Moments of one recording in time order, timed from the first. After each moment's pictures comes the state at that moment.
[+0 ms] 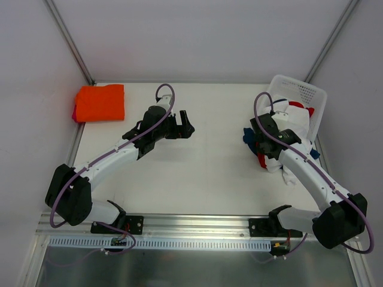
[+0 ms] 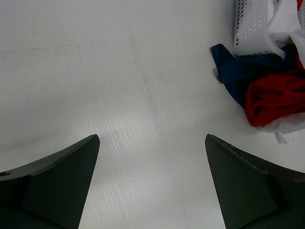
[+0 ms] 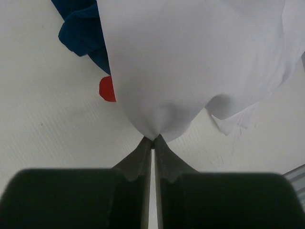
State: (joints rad) left arm -0.58 1.38 0.95 -0.05 0.03 -0.52; right arm 0.44 1.21 1.05 -0.93 0.59 0.63
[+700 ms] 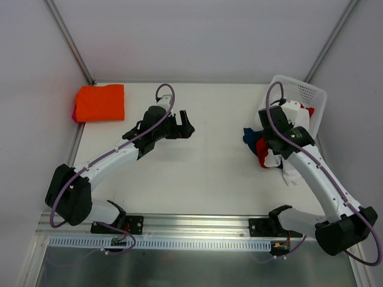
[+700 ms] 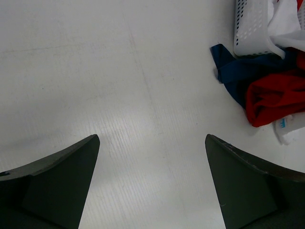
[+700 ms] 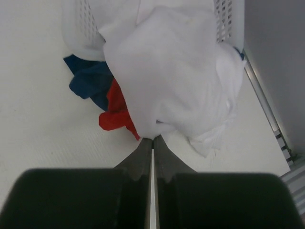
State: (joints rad) left arm -0.58 1.38 0.95 -0.05 0.03 -0.52; right arm 0.44 1.15 1.16 -0.96 0.73 0.55
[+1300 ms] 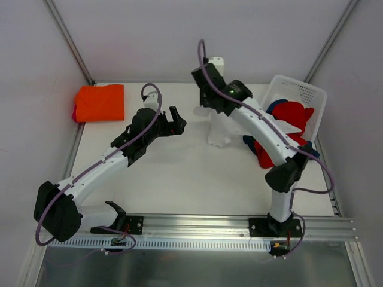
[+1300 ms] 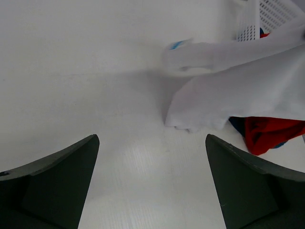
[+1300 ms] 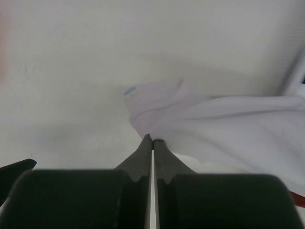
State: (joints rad) left arm -0.58 1.26 0.93 -0.06 -0.09 -0.52; right arm 0.74 1.81 2.12 -1.03 0.58 0.47
